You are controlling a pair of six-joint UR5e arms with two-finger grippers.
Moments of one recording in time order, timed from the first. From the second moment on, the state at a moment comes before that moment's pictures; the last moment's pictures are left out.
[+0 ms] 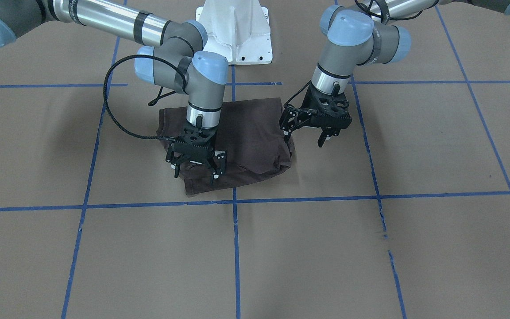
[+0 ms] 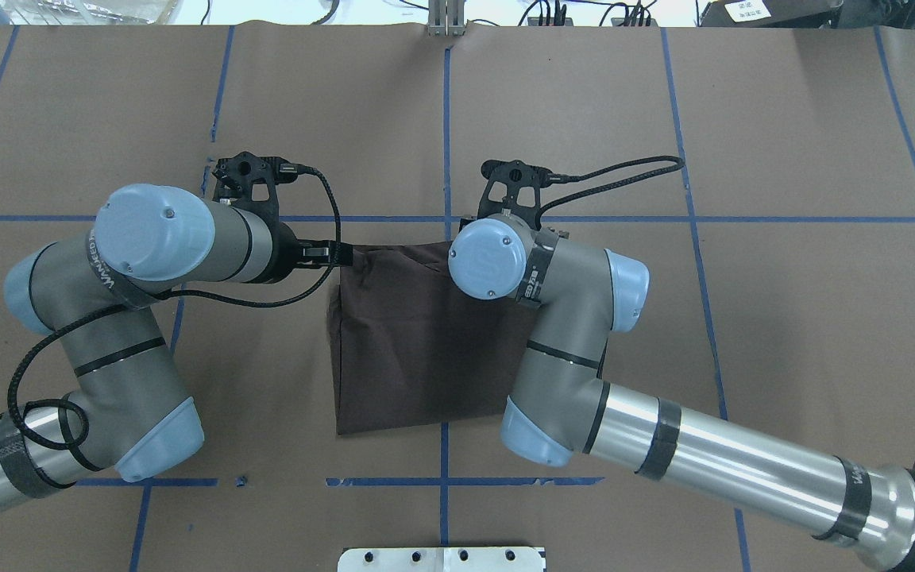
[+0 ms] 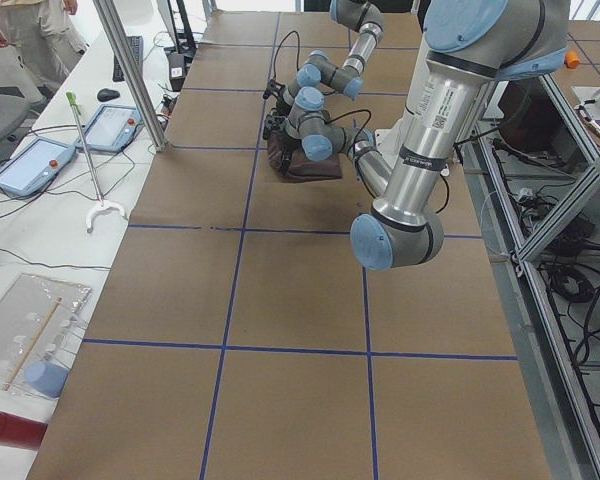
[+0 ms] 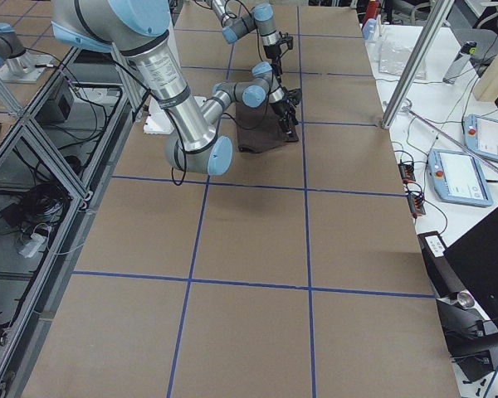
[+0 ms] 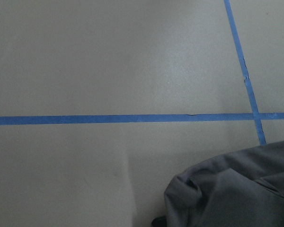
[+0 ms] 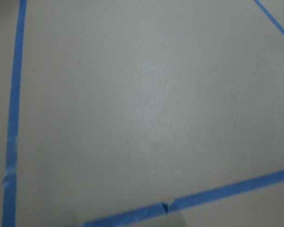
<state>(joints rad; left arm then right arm) -0.58 -2.01 -1.80 -1.93 -1.72 -1.19 0.49 -0.80 1.39 -1.47 1.29 1.45</state>
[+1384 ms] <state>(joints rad) -0.52 -2.10 -1.60 -1.92 -1.64 -1.23 0.65 -0.80 1.39 -1.38 1.58 1.40</state>
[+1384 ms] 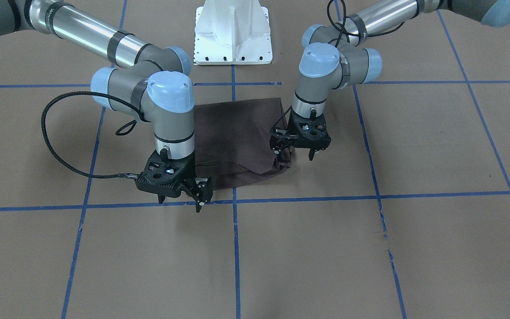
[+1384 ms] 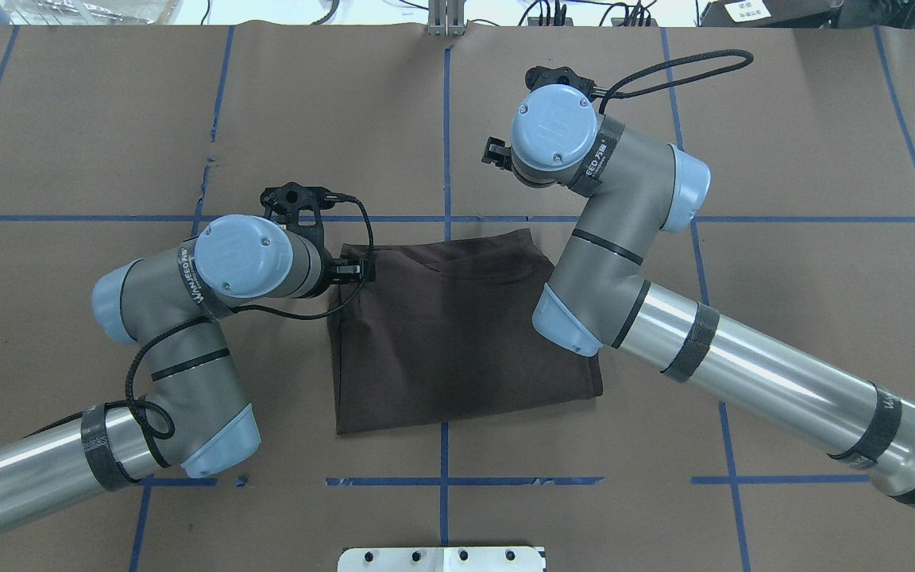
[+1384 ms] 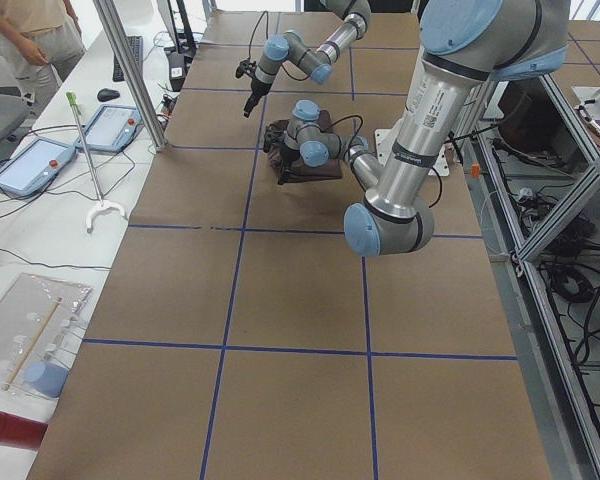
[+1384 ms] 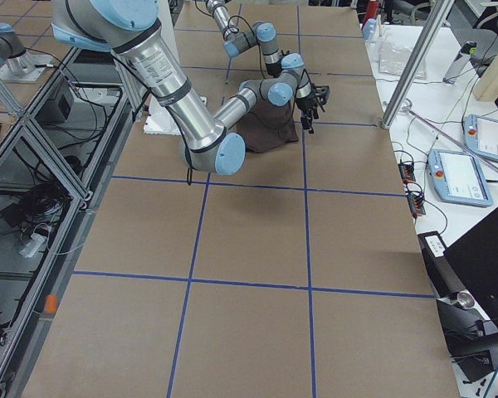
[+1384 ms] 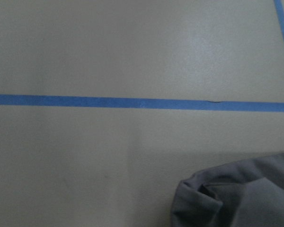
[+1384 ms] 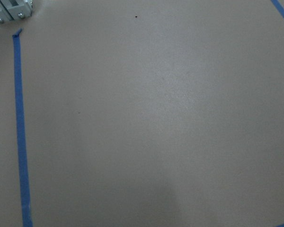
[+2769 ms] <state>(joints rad) -0.68 -2.04 -1.71 -1.90 -1.68 -0.96 0.78 -0.96 1.60 -1.47 1.81 1.14</state>
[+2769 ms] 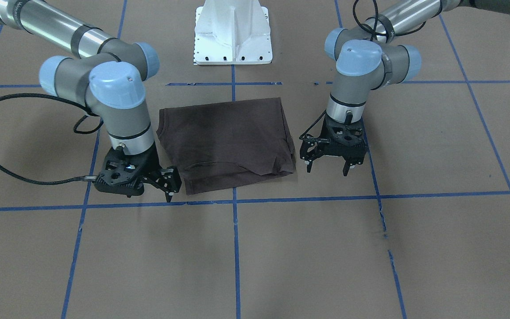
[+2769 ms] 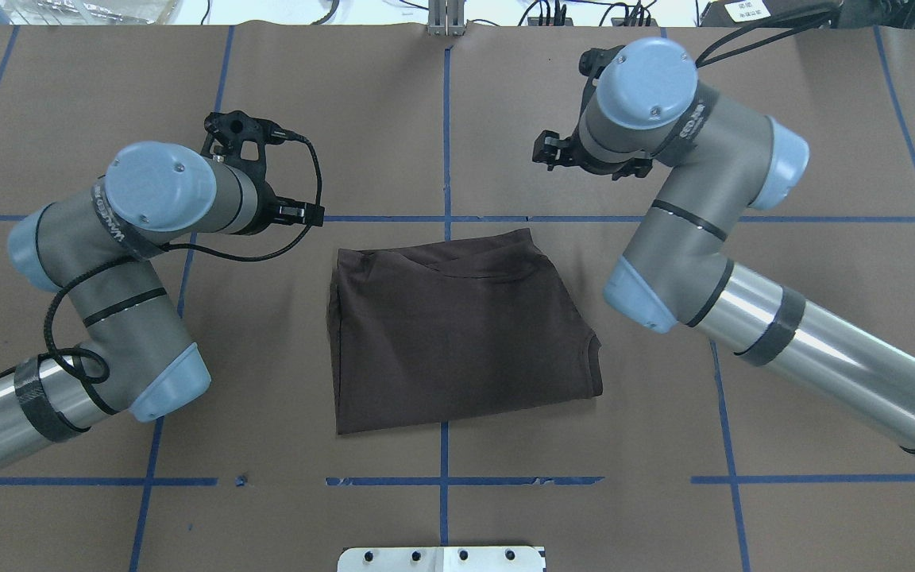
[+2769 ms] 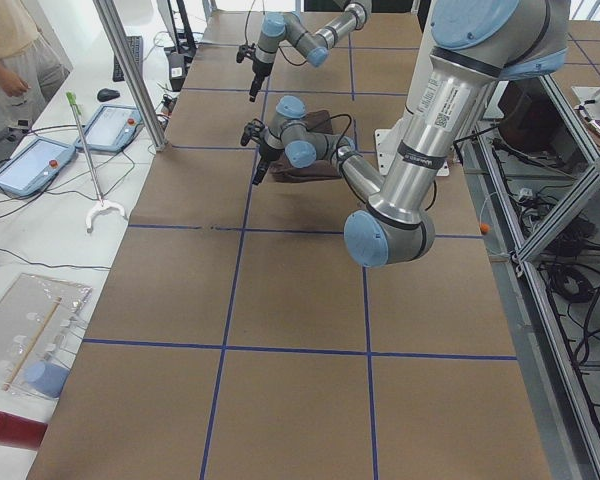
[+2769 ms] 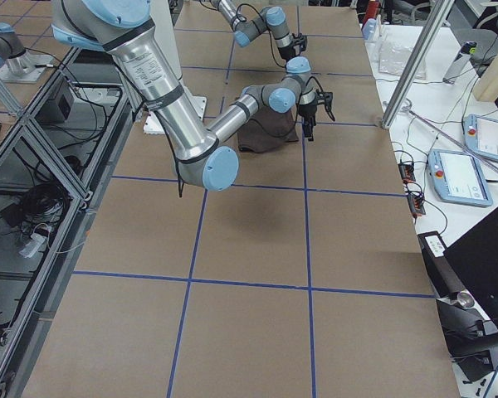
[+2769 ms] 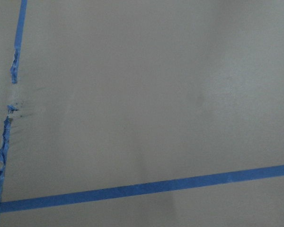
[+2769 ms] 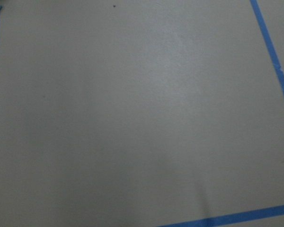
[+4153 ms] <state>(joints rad) -1.39 -1.45 -1.88 -1.85 -2.23 -0.11 1.44 -1.86 1.87 -1.47 2.28 0.02</state>
